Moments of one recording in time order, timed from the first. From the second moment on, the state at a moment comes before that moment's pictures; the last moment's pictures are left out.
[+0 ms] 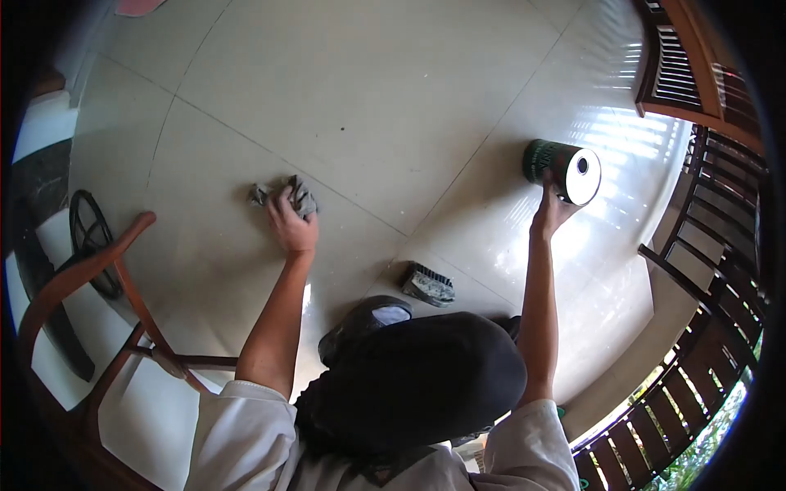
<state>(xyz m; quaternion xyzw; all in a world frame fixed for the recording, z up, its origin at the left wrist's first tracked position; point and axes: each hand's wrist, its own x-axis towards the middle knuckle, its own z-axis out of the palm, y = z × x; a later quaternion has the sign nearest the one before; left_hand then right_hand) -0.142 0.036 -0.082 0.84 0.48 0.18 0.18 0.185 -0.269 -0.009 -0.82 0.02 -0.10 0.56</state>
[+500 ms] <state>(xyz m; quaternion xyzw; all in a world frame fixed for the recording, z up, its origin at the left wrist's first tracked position) -0.149 0.030 -0.092 0.83 0.52 0.12 0.16 0.156 -0.162 0.039 -0.90 -0.31 -0.13 0.28</state>
